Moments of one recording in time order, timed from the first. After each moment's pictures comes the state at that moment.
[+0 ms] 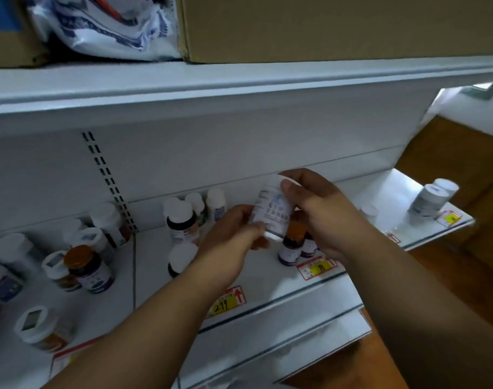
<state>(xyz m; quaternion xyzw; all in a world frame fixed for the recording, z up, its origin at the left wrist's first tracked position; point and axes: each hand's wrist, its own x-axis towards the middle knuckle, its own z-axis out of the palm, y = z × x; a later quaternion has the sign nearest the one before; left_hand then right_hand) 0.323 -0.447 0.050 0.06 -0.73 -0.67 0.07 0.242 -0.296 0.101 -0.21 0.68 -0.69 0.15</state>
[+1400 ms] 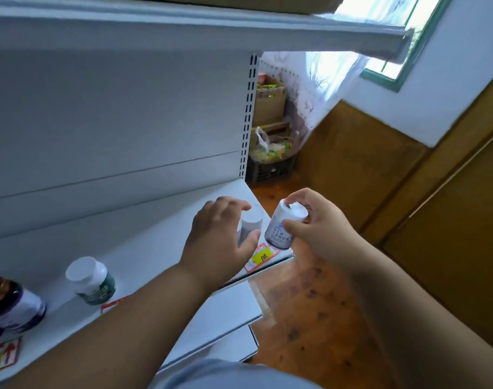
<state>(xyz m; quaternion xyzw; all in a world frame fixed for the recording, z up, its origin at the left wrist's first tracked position) -0.019 -0.022 0.001 -0.02 -0.94 -0.24 0.24 -0.091 0.174 0.035 -0.14 0.89 -0.43 0.05</state>
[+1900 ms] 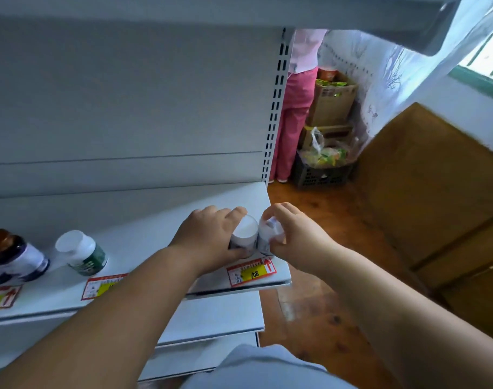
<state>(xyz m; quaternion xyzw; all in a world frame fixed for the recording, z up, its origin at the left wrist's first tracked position) -0.071 -0.019 -0.029 0.07 -0.99 -0.03 0.07 -0.183 0.162 -0.016 -0.43 0.86 -0.25 0.11</state>
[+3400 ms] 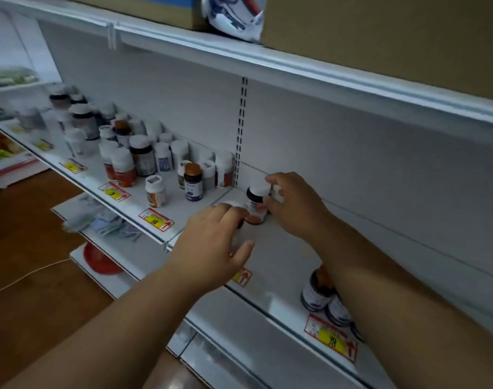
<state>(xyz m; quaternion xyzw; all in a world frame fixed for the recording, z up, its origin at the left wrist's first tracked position) 0.375 -0.362 0.051 0.40 -0.88 -0.04 0.24 0.173 -0.381 0.068 -0.67 0.69 -0.27 0.09</state>
